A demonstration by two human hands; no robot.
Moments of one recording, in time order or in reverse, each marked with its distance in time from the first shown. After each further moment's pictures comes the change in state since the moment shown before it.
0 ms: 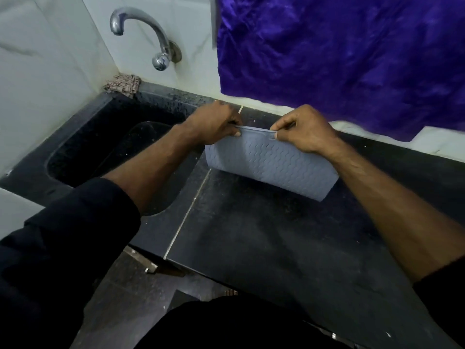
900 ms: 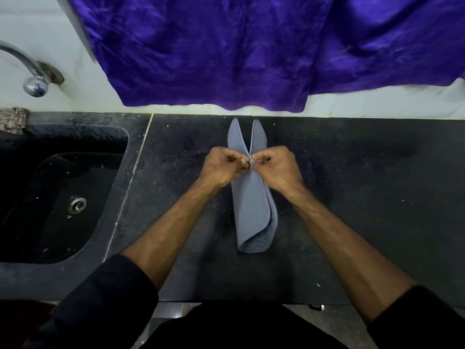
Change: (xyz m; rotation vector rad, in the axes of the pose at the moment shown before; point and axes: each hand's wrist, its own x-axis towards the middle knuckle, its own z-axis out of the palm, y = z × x) left_hand 0.051 0.219 0.102 -1.152 -0.038 -0.376; right_hand -0.134 0.128 -0.011 0.176 0.402 0.300
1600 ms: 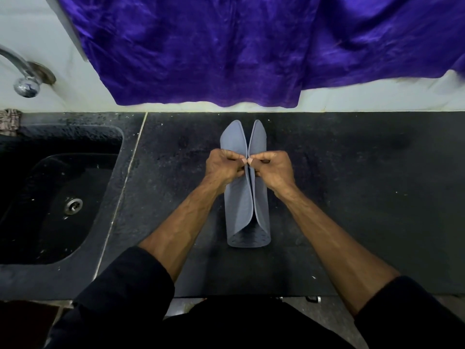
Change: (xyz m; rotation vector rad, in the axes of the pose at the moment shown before) left_hand 0.011 -0.012 0.028 -0.105 0.156 -0.161; right_hand -0.004 0.026 0.015 0.348 0.083 0.229
